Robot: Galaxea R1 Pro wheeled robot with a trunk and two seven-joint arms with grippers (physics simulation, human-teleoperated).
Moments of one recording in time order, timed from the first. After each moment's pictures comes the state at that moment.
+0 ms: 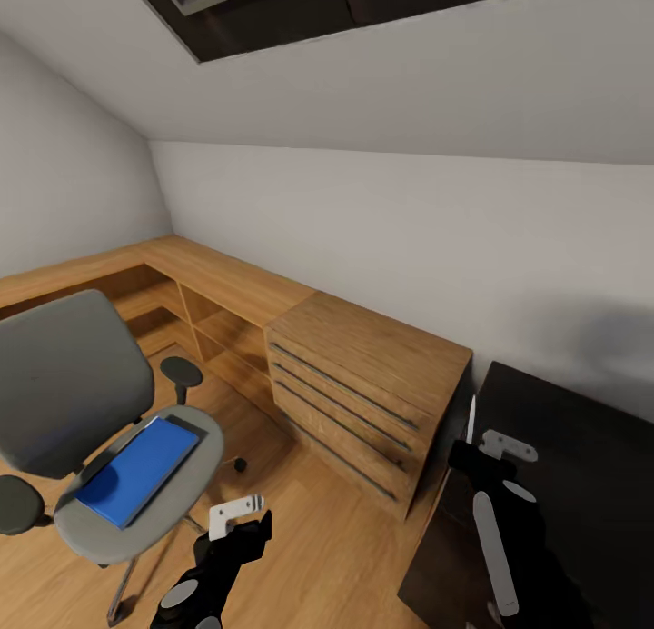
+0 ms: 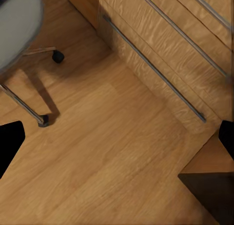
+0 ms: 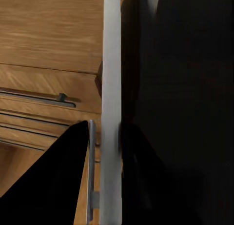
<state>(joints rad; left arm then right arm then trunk) -0.05 0.08 -0.46 -1.61 0.61 0.40 0.66 -0.28 0.14 -0.17 -1.53 -0.15 0.57 -0.31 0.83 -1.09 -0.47</state>
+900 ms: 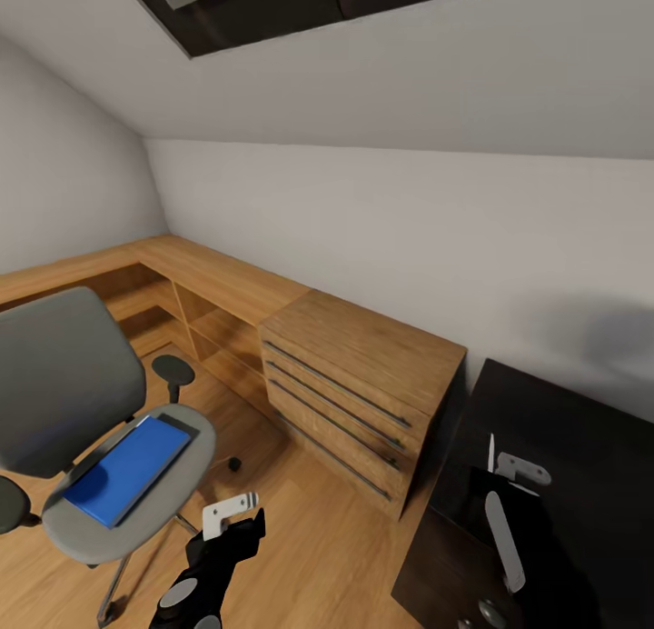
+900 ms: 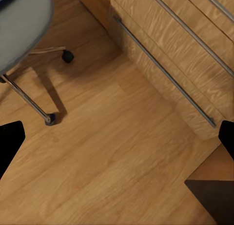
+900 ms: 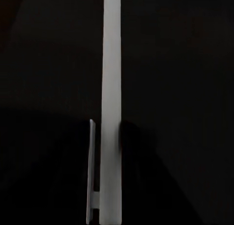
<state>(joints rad) -0.05 0.08 -0.46 -1.62 0.61 0.39 0.73 -0.37 0.04 -0.24 -1.23 -0.14 0.62 -0.35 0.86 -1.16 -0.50</state>
